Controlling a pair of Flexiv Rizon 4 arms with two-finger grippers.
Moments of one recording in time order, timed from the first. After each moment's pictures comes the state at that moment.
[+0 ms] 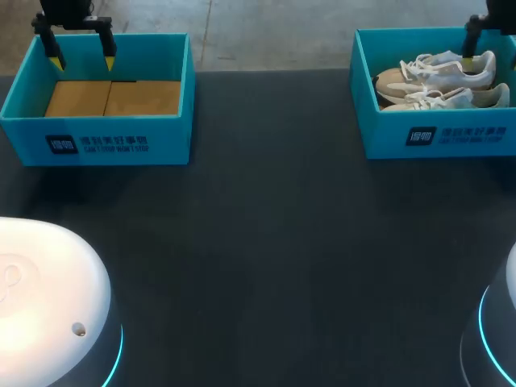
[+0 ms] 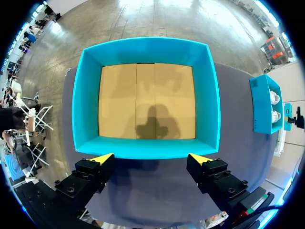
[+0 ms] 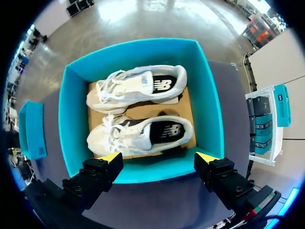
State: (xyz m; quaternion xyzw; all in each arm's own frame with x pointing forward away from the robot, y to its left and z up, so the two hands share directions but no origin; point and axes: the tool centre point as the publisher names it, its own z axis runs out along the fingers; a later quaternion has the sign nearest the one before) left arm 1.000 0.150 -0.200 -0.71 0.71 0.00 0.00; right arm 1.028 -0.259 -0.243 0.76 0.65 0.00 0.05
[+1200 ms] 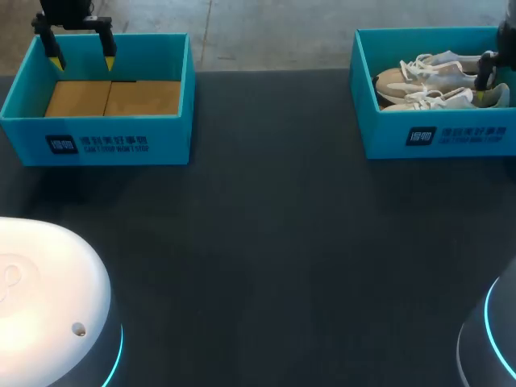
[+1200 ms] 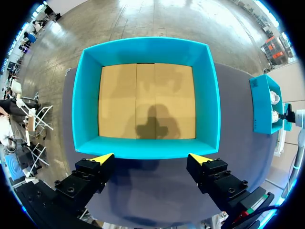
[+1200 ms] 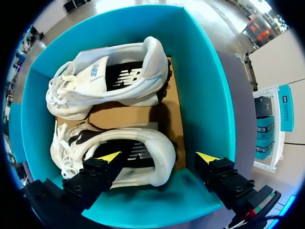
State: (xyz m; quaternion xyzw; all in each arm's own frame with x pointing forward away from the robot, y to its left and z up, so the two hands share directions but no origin) left arm 1.000 0.150 -0.200 -0.71 0.71 0.00 0.00; right arm 1.045 -0.320 -0.339 0.75 0.66 -0.02 0.05
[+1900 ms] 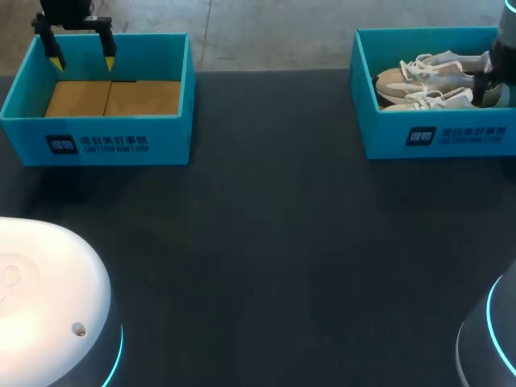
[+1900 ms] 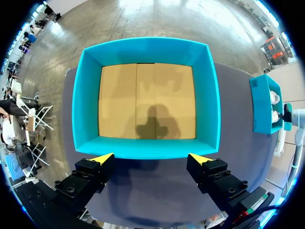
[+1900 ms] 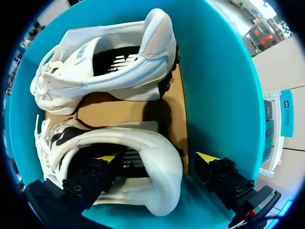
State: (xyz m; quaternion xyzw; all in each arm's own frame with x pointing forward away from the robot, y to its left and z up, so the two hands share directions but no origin) left arm 1.000 0.150 -0.200 -0.71 0.71 0.00 0.00; right arm 1.045 -0.323 -0.376 0.74 0.67 -0.03 0.05
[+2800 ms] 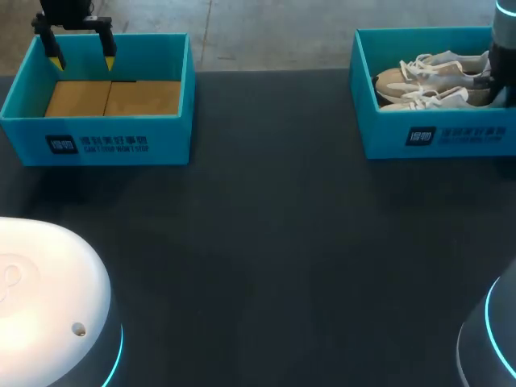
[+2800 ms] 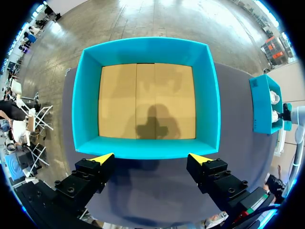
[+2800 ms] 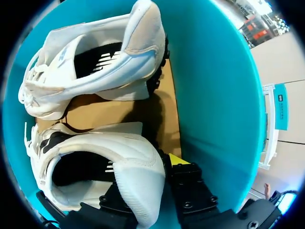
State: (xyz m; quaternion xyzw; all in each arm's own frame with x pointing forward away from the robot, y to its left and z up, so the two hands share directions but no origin) left arm 1.000 0.150 -0.200 -0.71 0.71 0.00 0.00; right arm 1.045 -0.334 -0.375 0.76 0.65 -0.07 0.07
